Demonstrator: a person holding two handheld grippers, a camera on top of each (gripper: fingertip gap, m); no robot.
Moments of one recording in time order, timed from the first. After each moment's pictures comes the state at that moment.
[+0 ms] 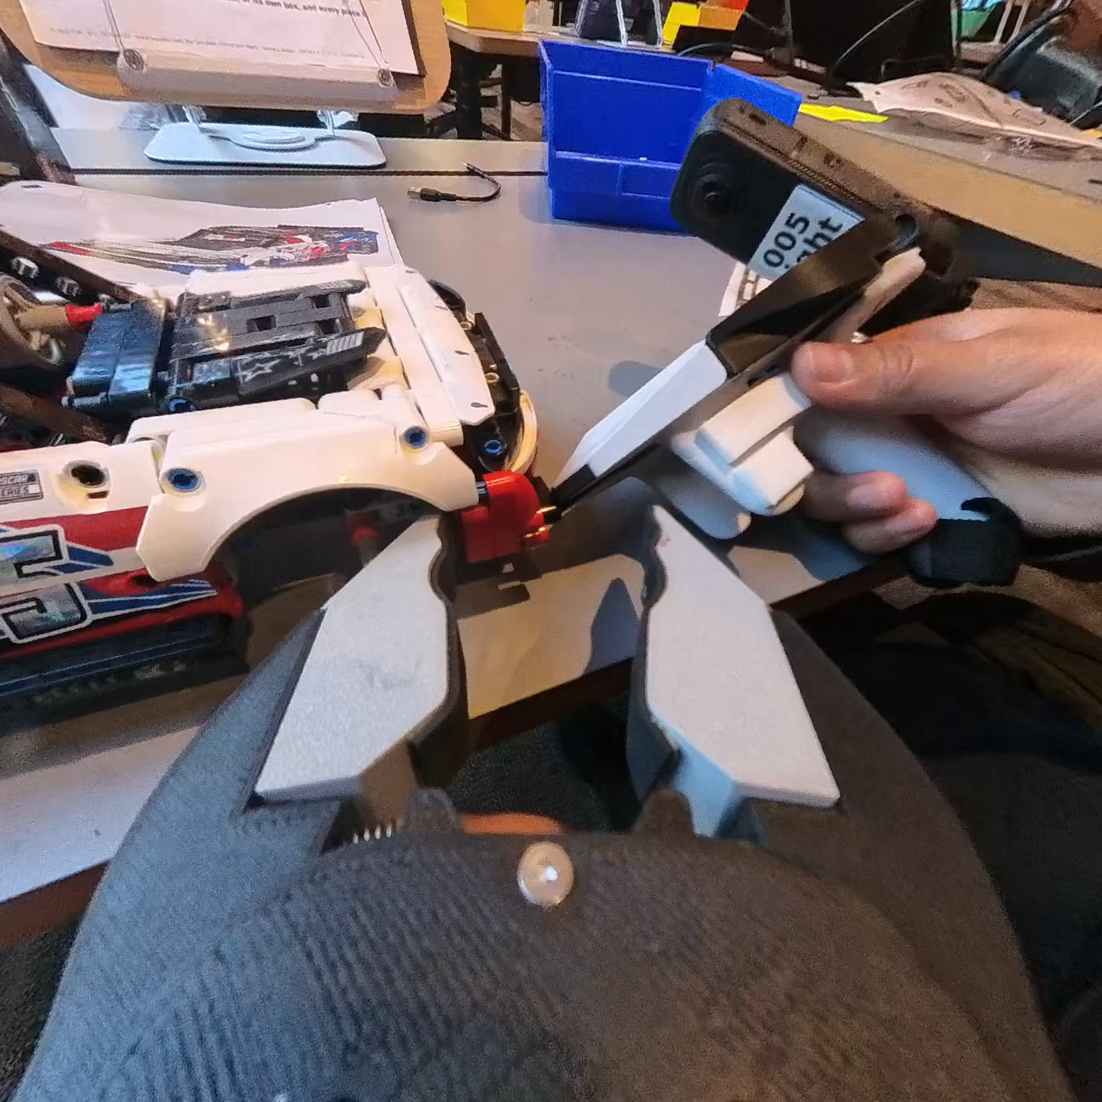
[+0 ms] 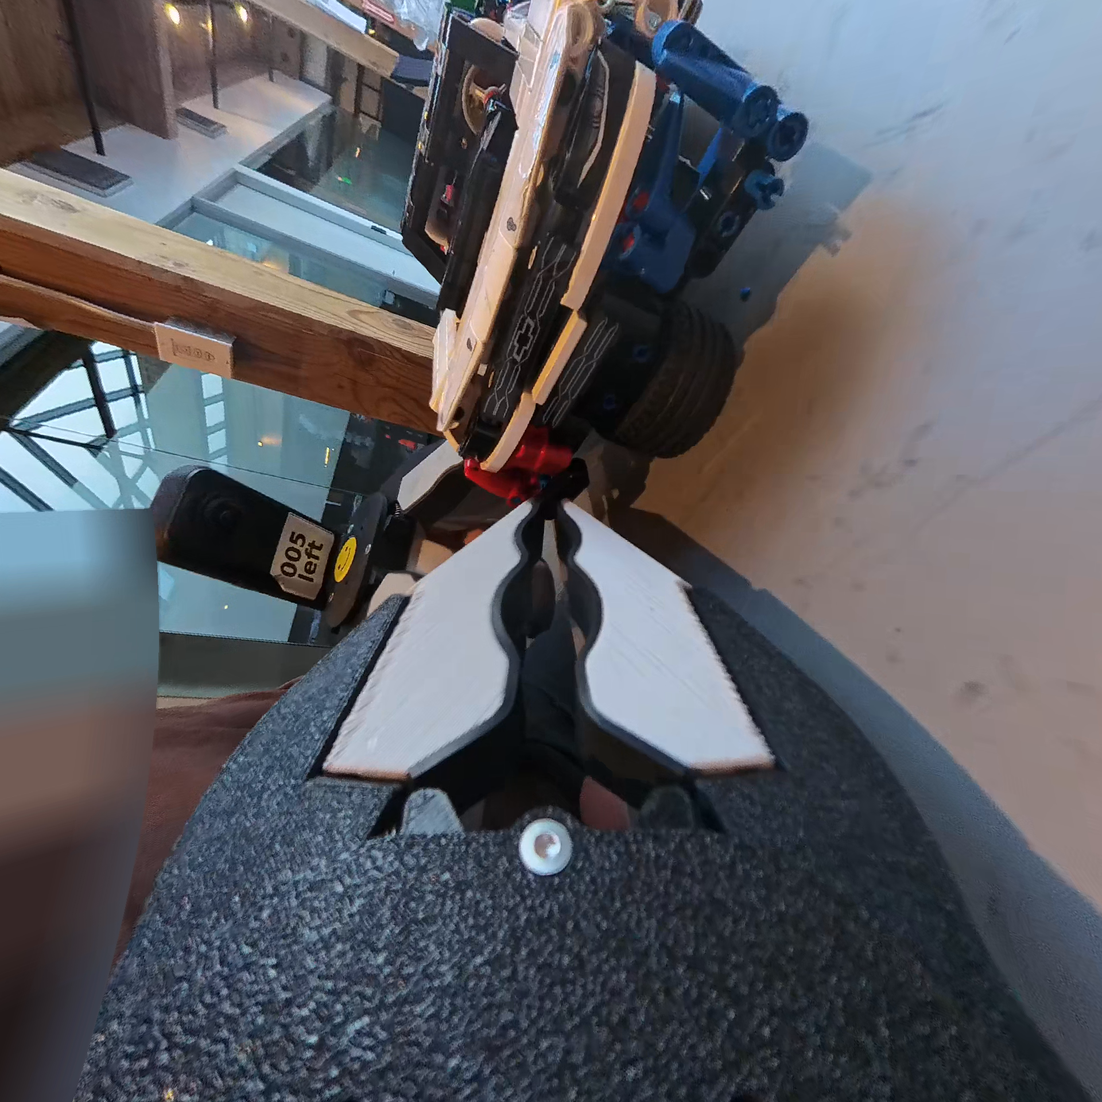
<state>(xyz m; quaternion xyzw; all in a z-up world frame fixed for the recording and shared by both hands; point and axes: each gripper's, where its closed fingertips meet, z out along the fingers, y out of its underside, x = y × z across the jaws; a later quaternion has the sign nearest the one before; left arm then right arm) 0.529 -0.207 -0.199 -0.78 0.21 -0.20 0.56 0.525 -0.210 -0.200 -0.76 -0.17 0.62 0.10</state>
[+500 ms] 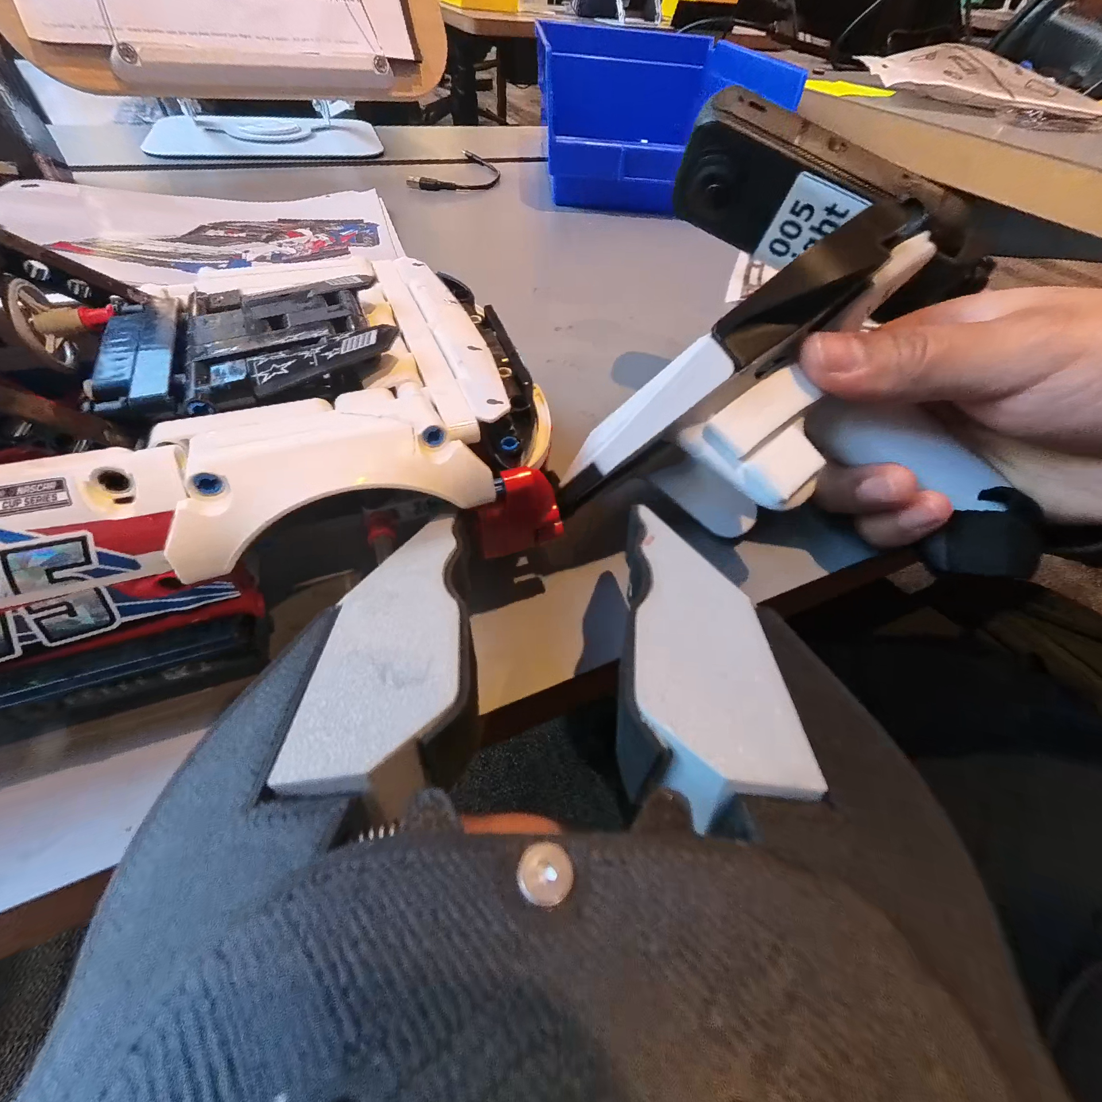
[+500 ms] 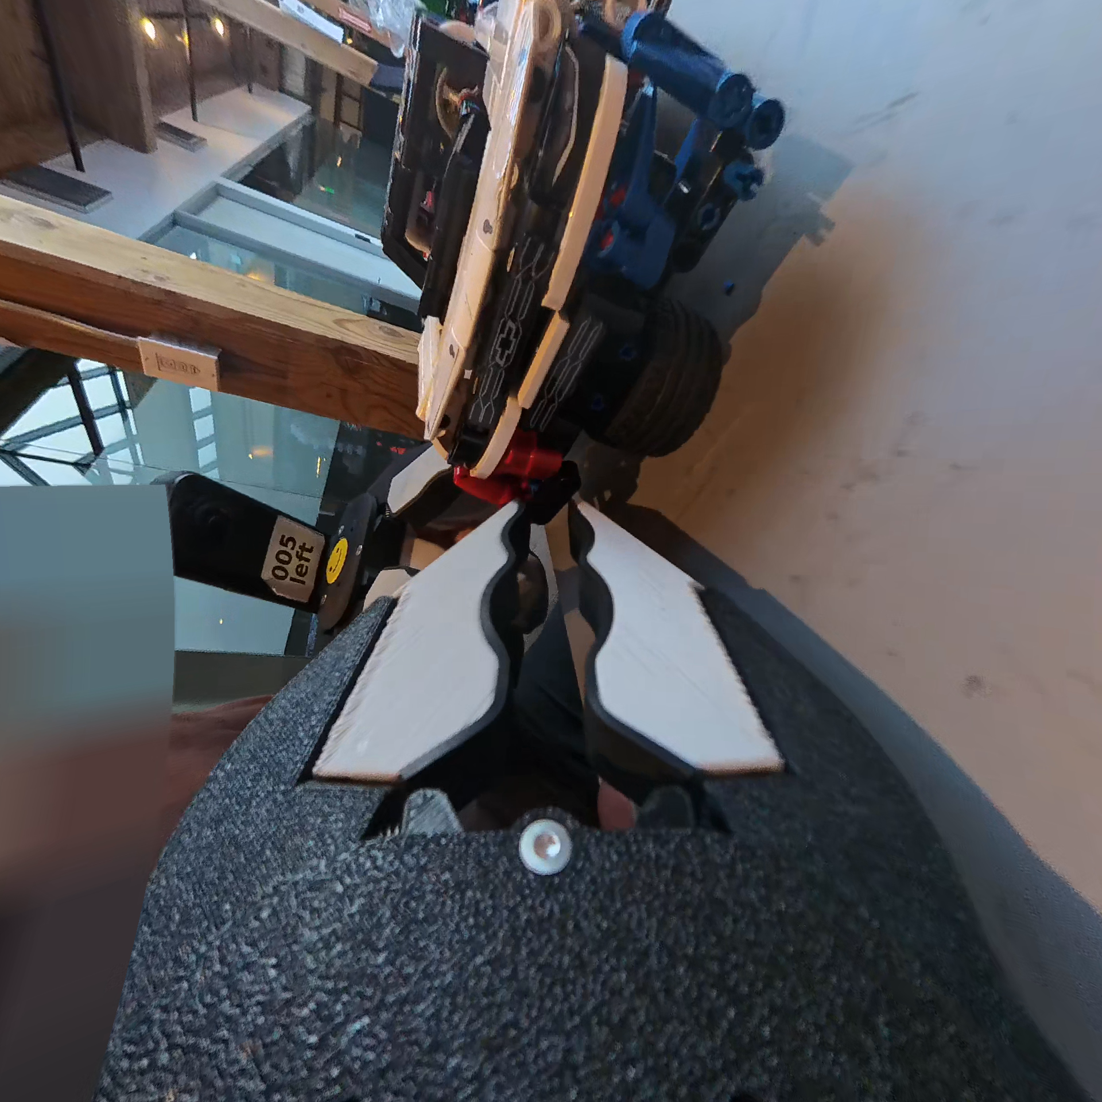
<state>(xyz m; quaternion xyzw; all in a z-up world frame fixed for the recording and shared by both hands) 0.525 -0.206 -0.201 -0.78 0.22 -0.19 0.55 0.522 -0.210 -0.204 -0.77 -0.16 0.61 0.10</state>
